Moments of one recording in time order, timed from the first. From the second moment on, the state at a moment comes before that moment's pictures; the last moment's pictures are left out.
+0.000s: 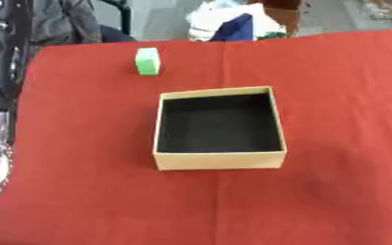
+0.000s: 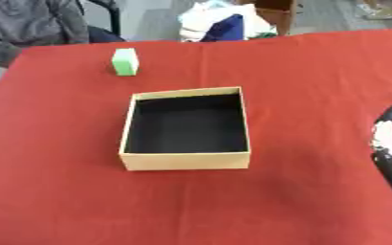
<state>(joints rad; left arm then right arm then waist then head) -1.21 0.68 0.16 -0.88 0.12 -0.10 0.33 -0.25 -0.22 0.15 -1.88 0.51 0.13 -0.31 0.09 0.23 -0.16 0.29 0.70</state>
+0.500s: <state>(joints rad) -1.22 0.61 0.07 -0.47 -0.38 -0.05 0.26 -0.25 -0.22 0.15 -1.88 0.51 0.13 -0.30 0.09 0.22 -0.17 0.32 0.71</state>
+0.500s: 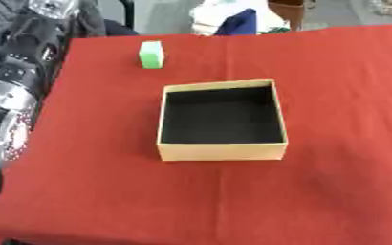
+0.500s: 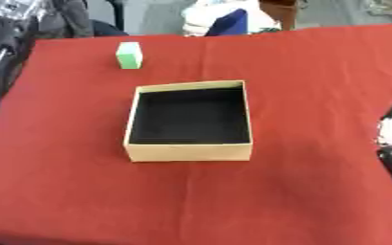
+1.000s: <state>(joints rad) -1.19 0.57 0.07 -0.50 -0.96 -0.08 -0.01 -0.26 -0.22 0.16 -1.88 0.51 0.13 -0.30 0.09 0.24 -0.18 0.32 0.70</state>
